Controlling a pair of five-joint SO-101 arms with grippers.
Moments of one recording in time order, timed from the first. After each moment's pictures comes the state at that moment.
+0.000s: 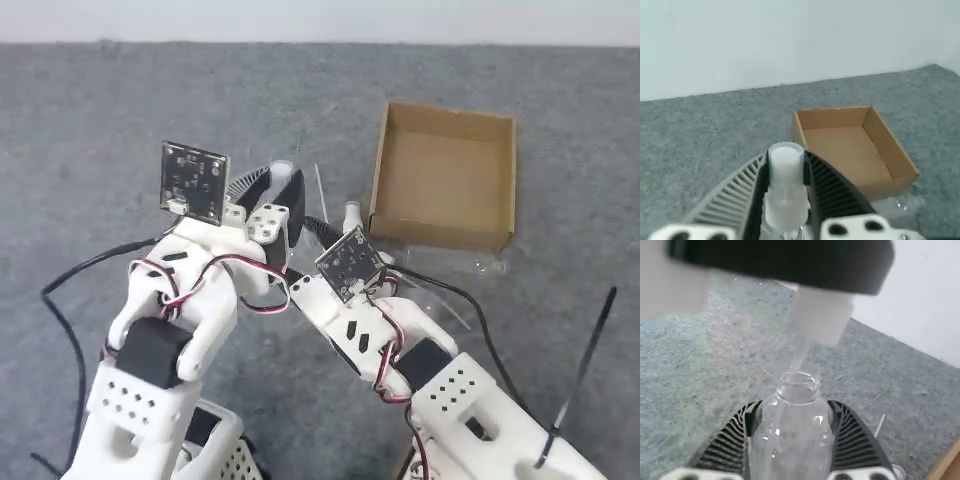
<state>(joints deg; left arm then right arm) 17.0 -60.6 45.3 51.3 12.0 -44.0 -53.7 74.8 3.6 4.1</state>
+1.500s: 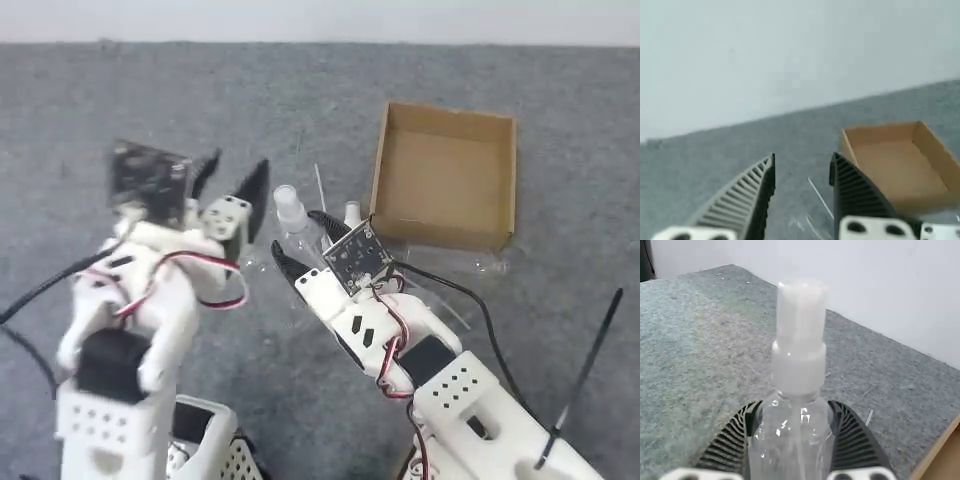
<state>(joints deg) 7.8 -60.8 34.2 60.7 1.7 -41.8 -53.7 74.8 3.6 4.1</state>
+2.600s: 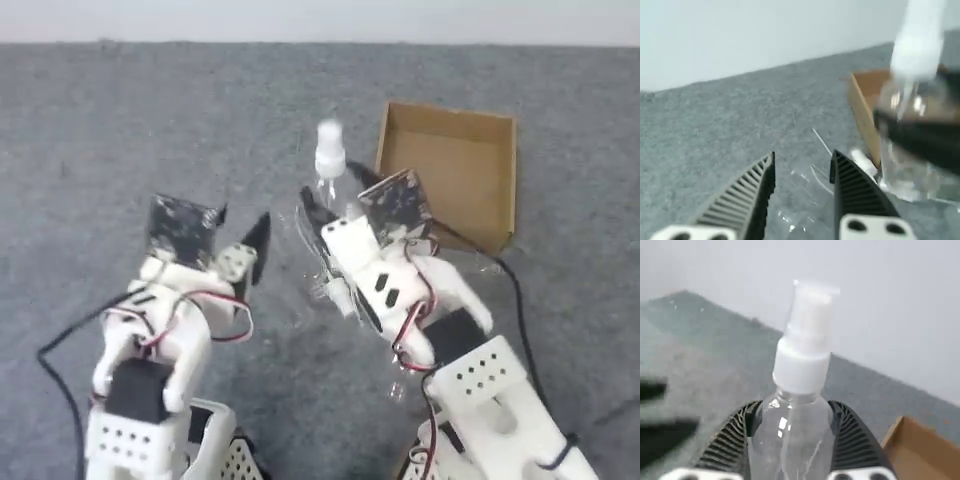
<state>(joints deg) 6.2 -77.7 61.0 56.9 0.0 -32.8 -53.7 55.2 19.3 3.9</state>
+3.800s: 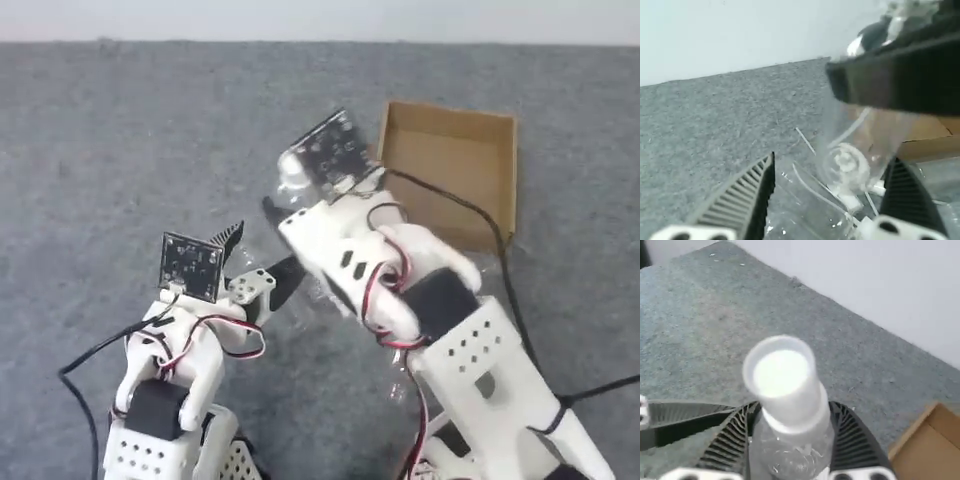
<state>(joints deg) 9.1 -92.9 78.9 49.9 4.1 -39.0 -39.0 25.2 49.7 3.4</state>
